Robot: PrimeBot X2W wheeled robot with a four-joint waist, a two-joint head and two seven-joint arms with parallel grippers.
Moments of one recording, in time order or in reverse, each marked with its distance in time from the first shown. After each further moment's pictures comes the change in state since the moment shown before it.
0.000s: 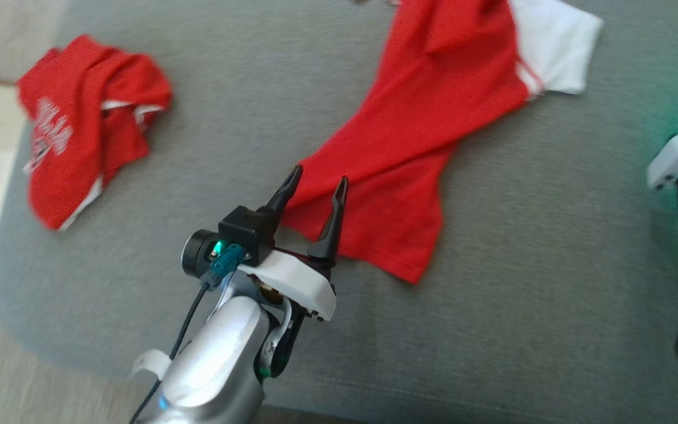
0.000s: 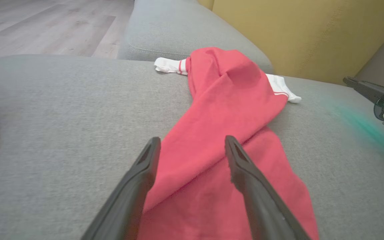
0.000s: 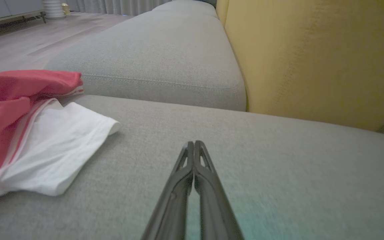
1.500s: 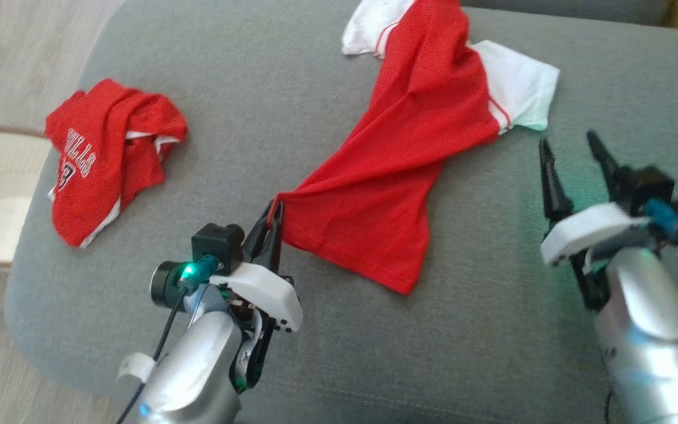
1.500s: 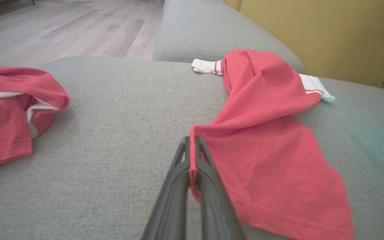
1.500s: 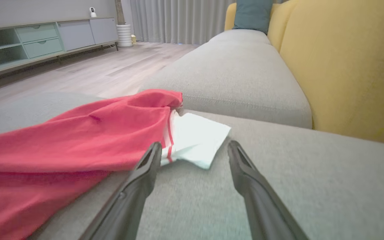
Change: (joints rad) left arm 0.017 0.038 0.029 0.144 -0.047 0.035 0.000; right arm 0.299 0.150 0.245 -0.276 0.137 0.000 -0.002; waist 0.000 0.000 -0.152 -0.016
